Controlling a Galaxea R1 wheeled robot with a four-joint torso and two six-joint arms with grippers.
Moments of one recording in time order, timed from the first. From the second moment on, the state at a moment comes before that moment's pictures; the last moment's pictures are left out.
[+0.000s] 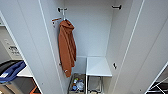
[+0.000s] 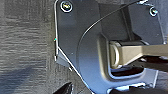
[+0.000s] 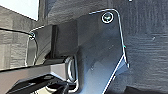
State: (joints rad) left arm 1.53 2.81 -2.53 0.08 -0.10 -0.06; right arm -1.51 2.64 -2.23 0.17 0.14 -0.13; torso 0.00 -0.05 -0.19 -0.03
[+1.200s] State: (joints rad) left arm 1.36 2.12 -1.93 0.07 -0.22 -0.17; right arm -1.18 2.21 -1.98 0.34 0.15 -0.12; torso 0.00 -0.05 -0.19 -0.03
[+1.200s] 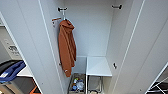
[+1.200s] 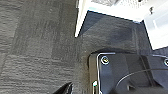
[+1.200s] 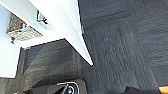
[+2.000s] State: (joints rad) left arm 0.98 1.84 -1.88 0.06 -0.14 -0.44; right arm -0.85 2.04 -2.08 0.37 0.06 0.11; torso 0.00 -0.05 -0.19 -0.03
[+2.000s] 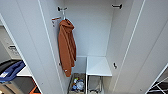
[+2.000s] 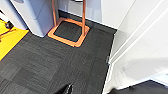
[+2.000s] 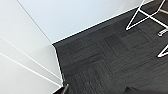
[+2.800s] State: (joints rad) left arm 0.49 2.04 -1.83 -0.01 0.27 -0.47; right arm -0.71 2.01 -1.83 0.37 -0.05 0.32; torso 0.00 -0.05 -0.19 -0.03
